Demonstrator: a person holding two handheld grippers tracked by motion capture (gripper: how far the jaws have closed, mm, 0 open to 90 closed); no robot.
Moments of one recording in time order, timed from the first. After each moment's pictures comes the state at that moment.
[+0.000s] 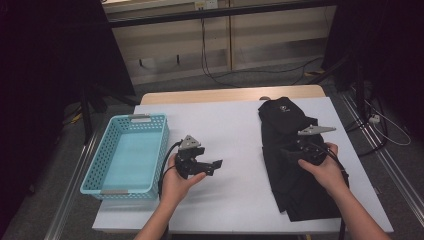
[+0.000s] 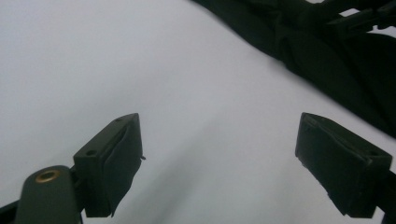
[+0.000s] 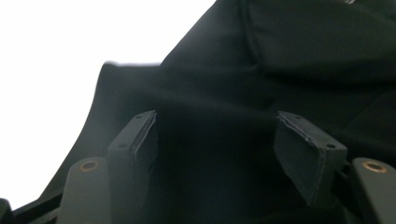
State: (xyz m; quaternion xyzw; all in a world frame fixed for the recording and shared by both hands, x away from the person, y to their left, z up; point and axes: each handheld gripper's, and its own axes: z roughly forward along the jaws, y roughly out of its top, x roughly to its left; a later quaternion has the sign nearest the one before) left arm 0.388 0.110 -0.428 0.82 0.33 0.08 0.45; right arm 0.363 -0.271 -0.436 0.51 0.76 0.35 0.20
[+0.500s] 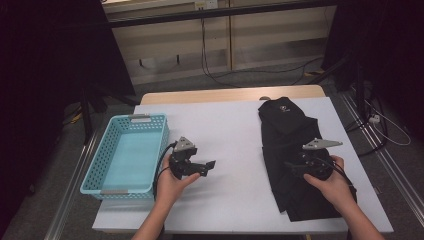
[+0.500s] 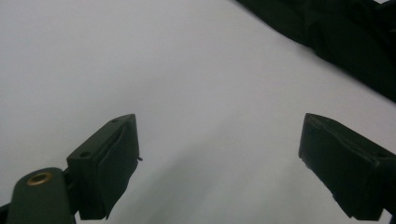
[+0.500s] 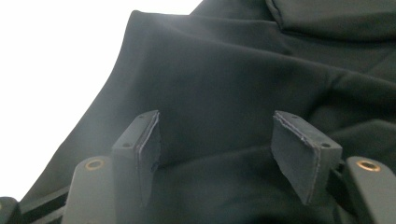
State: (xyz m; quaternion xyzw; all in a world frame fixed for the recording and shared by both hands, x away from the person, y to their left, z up) left arm 0.396 0.127 -0.436 0.82 0.34 0.11 0.44; right arm 0.328 -0.277 -0.445 0.50 0.77 0.35 0.19
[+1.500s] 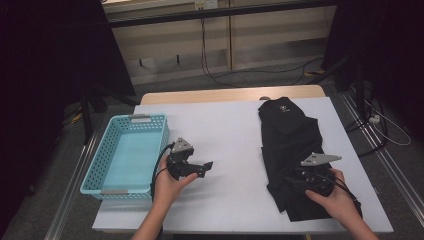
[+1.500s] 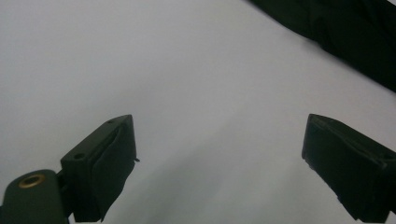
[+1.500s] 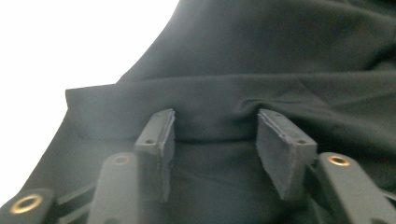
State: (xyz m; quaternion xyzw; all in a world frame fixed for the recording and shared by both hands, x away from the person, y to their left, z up) left arm 0.393 0.132 -0.436 0.83 0.34 0.12 0.43; right arm 0.298 -0.264 -0.452 0.47 0.80 0.34 0.16
